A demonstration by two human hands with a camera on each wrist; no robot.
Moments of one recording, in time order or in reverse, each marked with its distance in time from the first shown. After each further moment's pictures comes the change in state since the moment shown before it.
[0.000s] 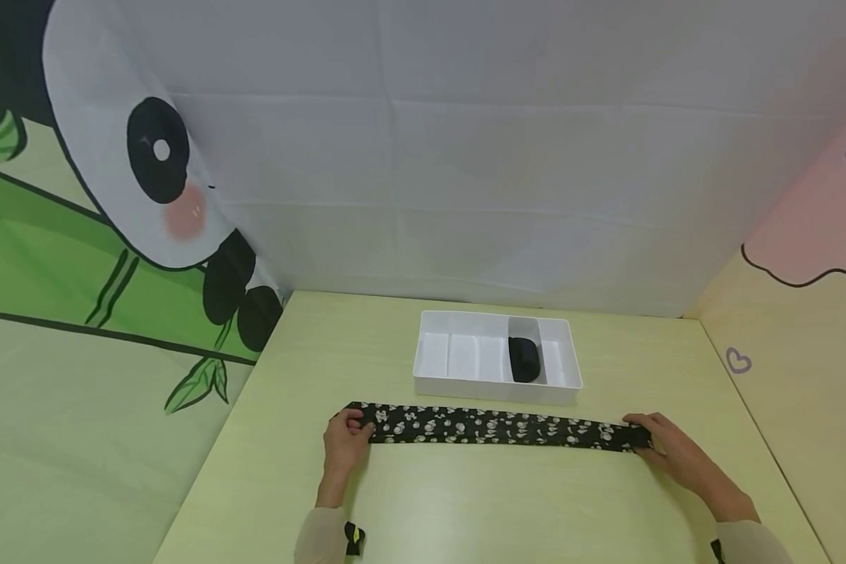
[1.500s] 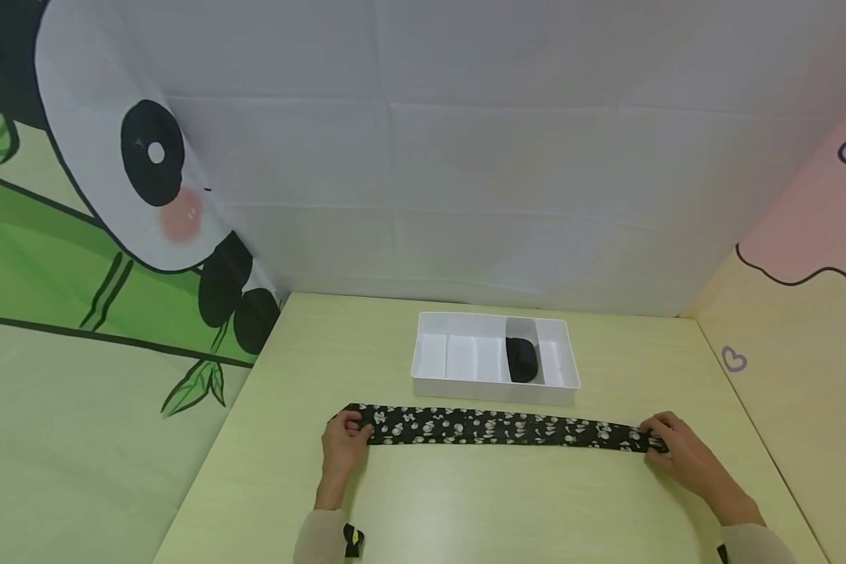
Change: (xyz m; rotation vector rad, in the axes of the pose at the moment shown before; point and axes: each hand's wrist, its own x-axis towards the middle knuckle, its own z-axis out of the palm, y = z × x) left_hand 0.002 -0.005 0.002 0.004 -0.009 -0.023; right_hand -0.012 0.005 -0.002 -0.065 0.000 0.138
